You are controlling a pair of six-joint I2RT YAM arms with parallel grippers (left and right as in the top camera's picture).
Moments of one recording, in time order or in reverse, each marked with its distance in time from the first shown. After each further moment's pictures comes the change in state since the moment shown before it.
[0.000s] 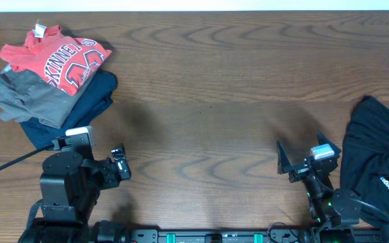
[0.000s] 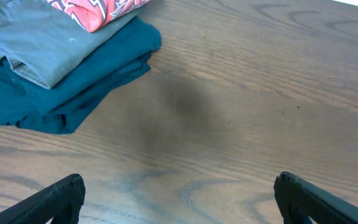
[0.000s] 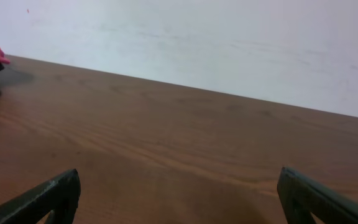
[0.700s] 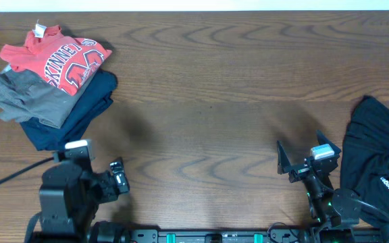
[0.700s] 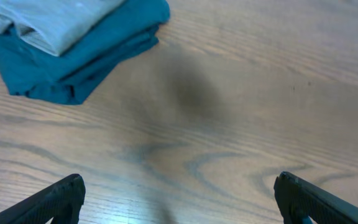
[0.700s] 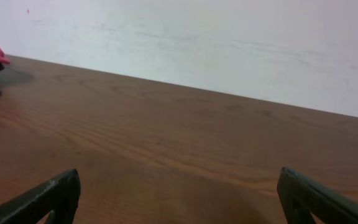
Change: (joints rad) left arm 0.021 -0.084 -0.010 -0.120 -0.003 0.005; right arm 0.000 0.000 0.000 0.000 0.000 0.000
